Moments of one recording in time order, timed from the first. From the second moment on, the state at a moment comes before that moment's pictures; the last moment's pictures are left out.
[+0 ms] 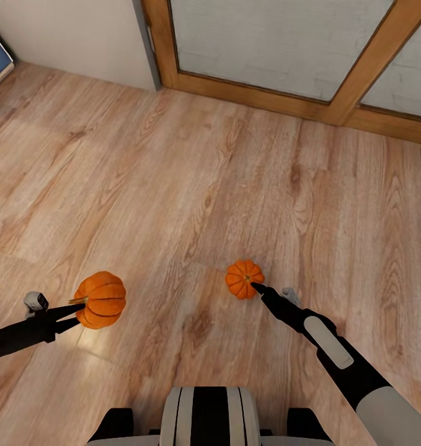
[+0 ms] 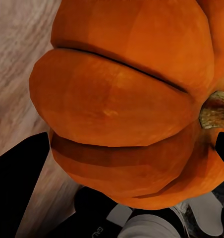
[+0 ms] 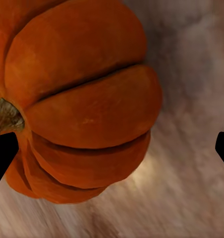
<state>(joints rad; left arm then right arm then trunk) -0.39 0.64 0.10 -1.08 0.88 0.99 -1.10 -0.61 -0.22 0.37 -1.02 -1.36 0.31 -0.04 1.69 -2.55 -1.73</state>
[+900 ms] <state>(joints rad) -0.39 0.63 0.10 -1.08 0.88 0.99 -1.10 -0.61 -0.22 0.37 -1.02 -1.36 0.31 -0.04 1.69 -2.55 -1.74</state>
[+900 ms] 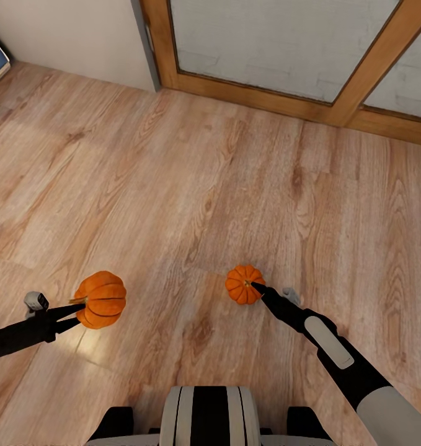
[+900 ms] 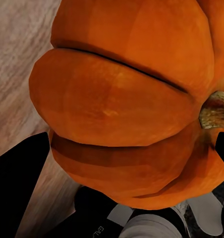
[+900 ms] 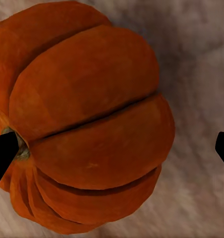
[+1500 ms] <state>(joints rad) -0.39 0.64 0.10 -1.08 0.89 1.00 -1.10 -0.61 -0.22 0.37 -1.05 -1.37 0.31 -0.04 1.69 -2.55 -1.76</state>
